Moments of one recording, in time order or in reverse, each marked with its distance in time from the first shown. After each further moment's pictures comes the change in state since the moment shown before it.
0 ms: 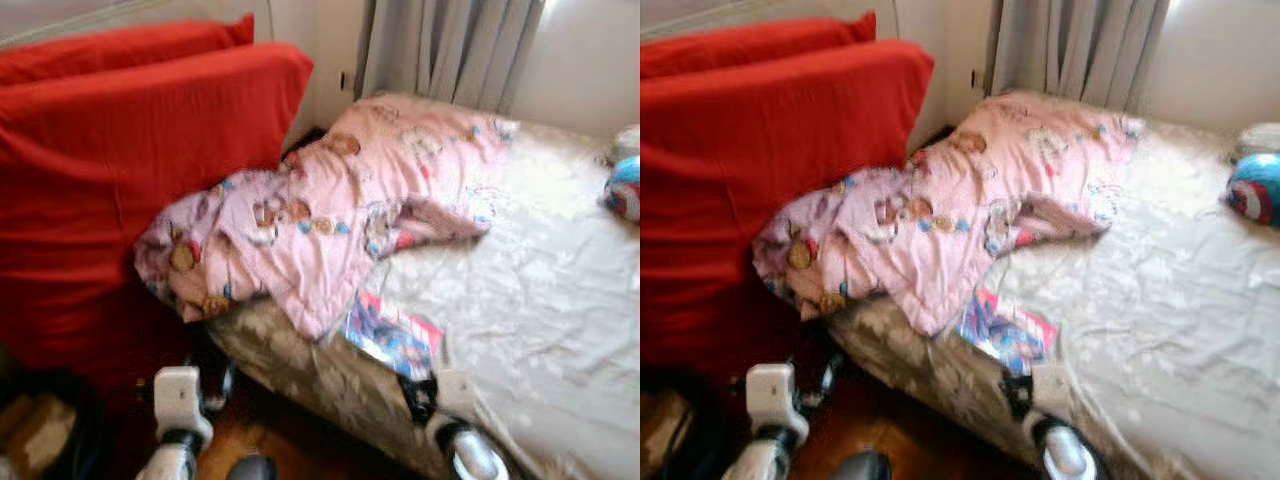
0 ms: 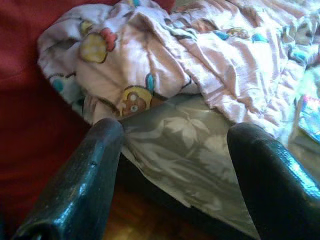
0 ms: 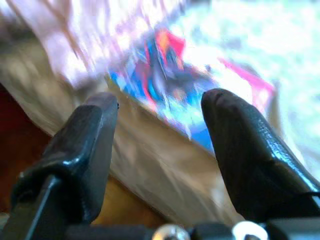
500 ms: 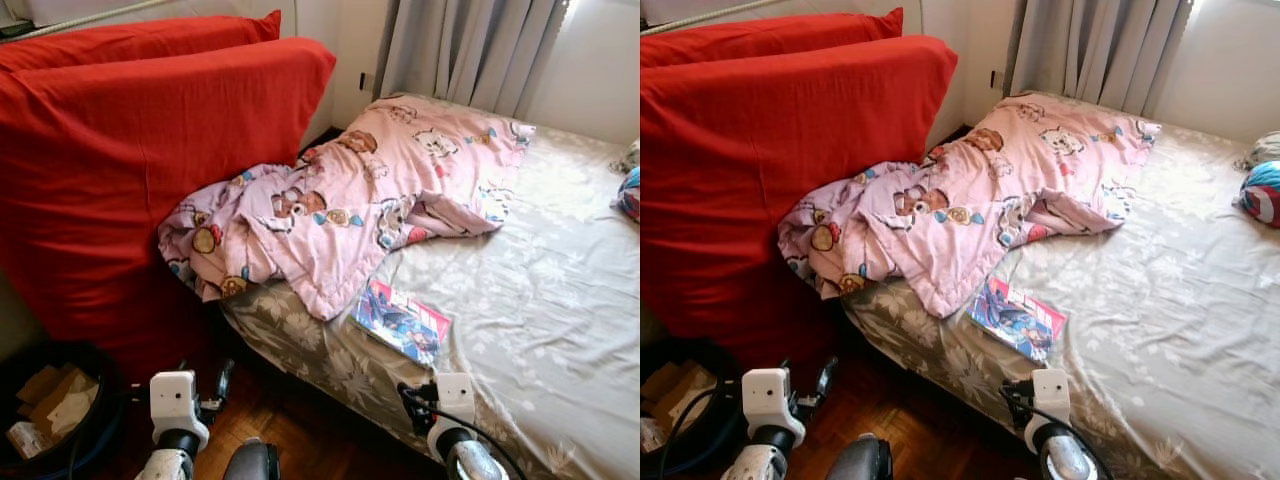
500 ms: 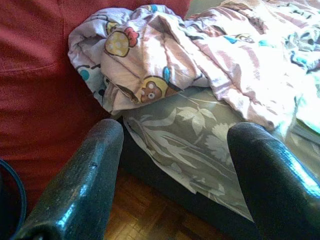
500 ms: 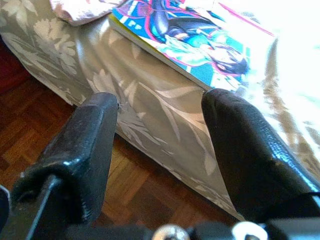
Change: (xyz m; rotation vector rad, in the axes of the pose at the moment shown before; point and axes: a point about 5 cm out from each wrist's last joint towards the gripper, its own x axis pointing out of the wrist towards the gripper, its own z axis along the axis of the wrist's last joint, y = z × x) left arm 0.005 -0.007 0.004 -0.012 -0.033 -0.017; right arm -0.015 -0.023 -0.021 0.009 0.110 -0.070
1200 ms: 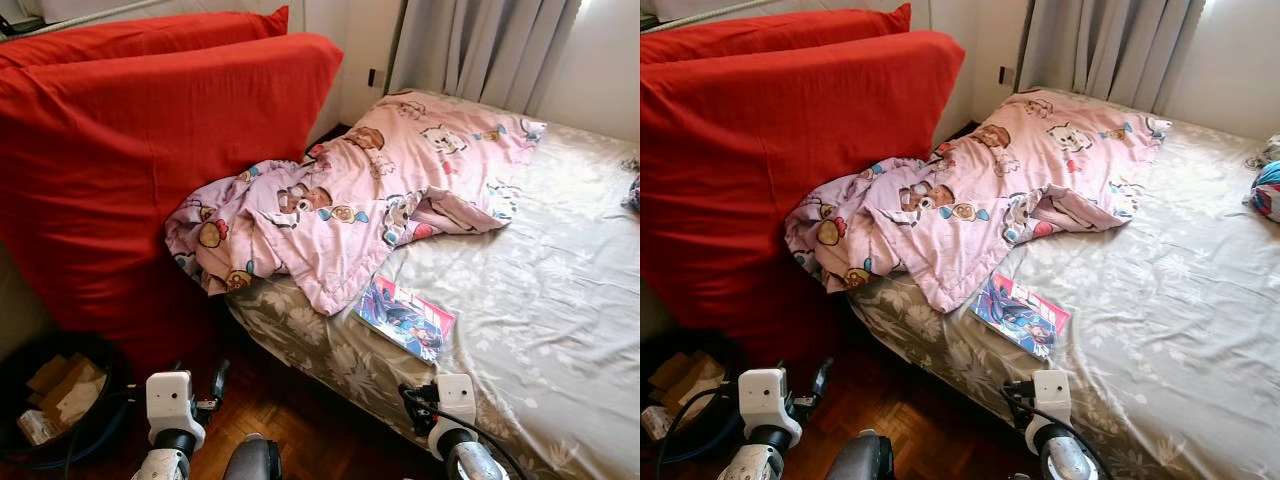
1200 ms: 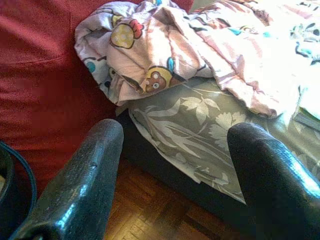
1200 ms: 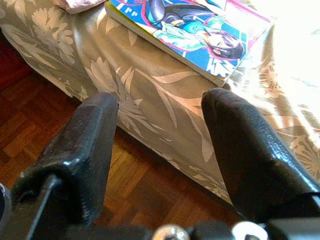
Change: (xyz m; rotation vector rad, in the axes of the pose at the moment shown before) left arm 0.002 0.005 -0.005 0.004 0.017 0.007; right arm -0.001 -0.004 -0.001 0.002 0.007 -0.015
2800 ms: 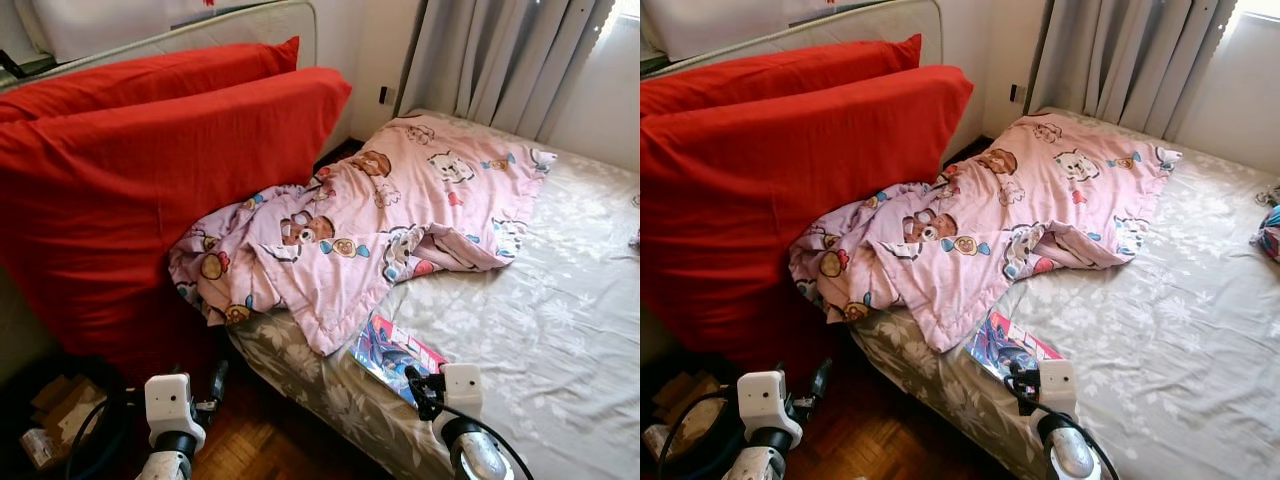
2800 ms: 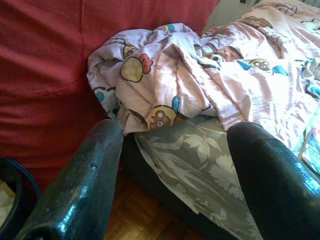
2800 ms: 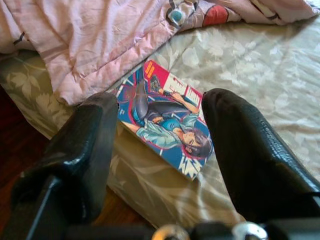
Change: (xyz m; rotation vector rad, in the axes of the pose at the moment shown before) left arm -0.001 0.002 -0.005 -0.017 -0.003 0.042; right arm 0.003 -0.003 0.018 -0.020 -0.106 -0.028
